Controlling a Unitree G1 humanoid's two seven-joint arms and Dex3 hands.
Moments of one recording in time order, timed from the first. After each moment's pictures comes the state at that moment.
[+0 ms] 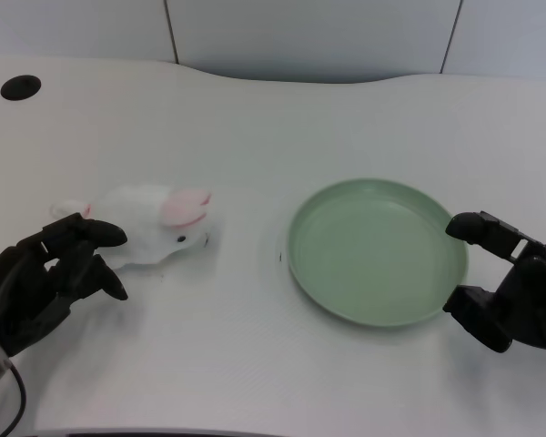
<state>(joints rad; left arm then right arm) -0.55 0.28 0.36 1.22 -0.31 -0.35 -0.90 -0.63 -0.23 -0.35 1.25 0.37 0.03 1.48</state>
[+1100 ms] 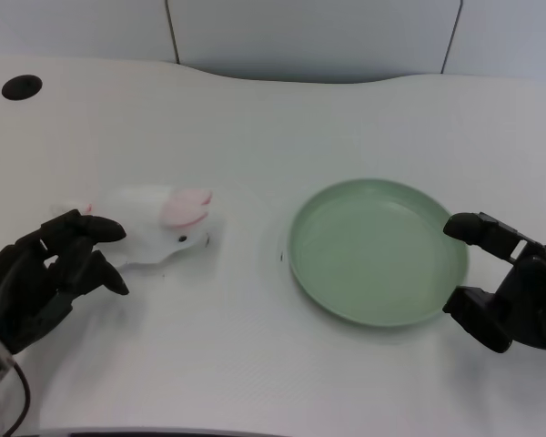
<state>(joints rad) -0.55 0.26 0.37 1.21 -0.33 -0.35 -0.89 -0.63 -0.23 -0.35 1.25 0.37 0.04 1.48</state>
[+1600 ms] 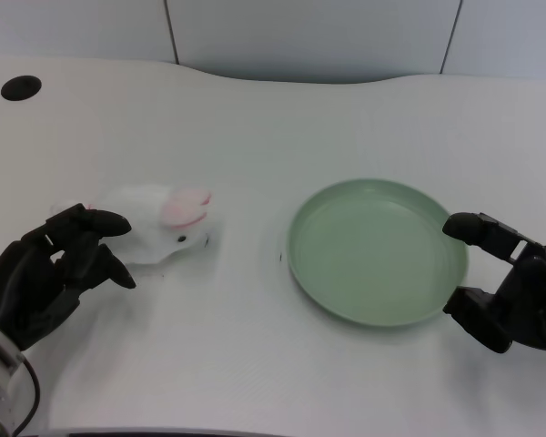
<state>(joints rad) -0.55 0.24 0.39 1.18 -0.33 -0.36 -0.88 -0.63 -0.23 -0.35 1.25 0.37 0.05 1.48</state>
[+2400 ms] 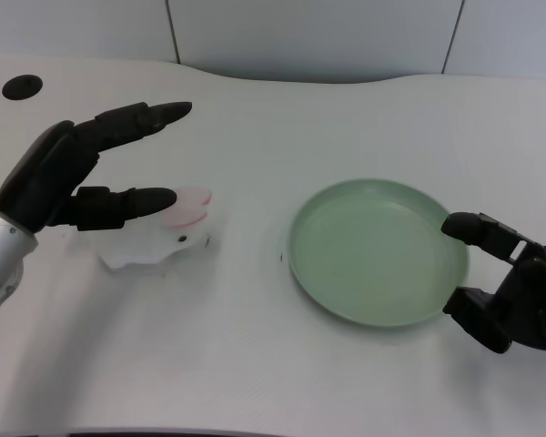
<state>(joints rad) -0.71 0.38 0.01 1.10 0.31 -1.05 -0.16 -0.63 -0.23 -0.35 1.25 0.37 0.05 1.48</state>
